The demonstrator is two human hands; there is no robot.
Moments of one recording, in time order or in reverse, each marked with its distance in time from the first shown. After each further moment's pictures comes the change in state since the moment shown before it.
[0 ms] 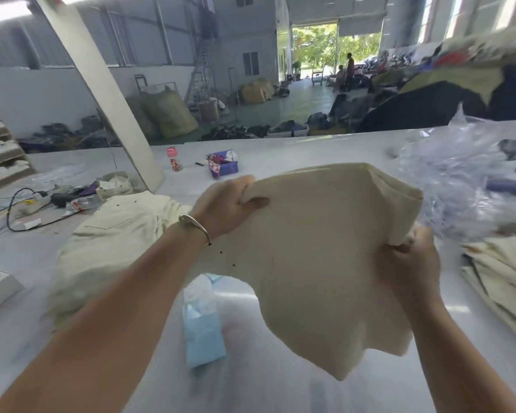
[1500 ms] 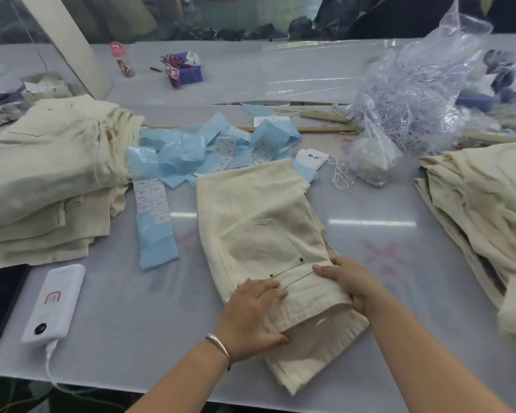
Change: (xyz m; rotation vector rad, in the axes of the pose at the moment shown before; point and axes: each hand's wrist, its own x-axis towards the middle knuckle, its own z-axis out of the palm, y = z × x) left_hand -0.261 0.064 0.215 -0.164 -0.507 -0.071; right_hand -0.080 0.170 -0.023 0.191 -0.717 0.824
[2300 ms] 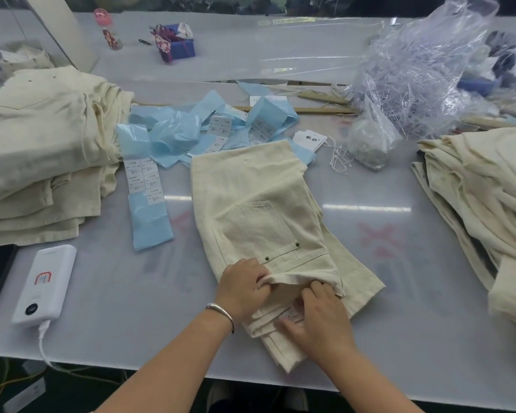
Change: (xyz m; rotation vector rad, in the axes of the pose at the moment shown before) left_hand 0.020 -0.007 0.007 -0.024 0.019 -0.249; right_hand -0.055 0.091 0.049 -1.393 0.299 -0.533
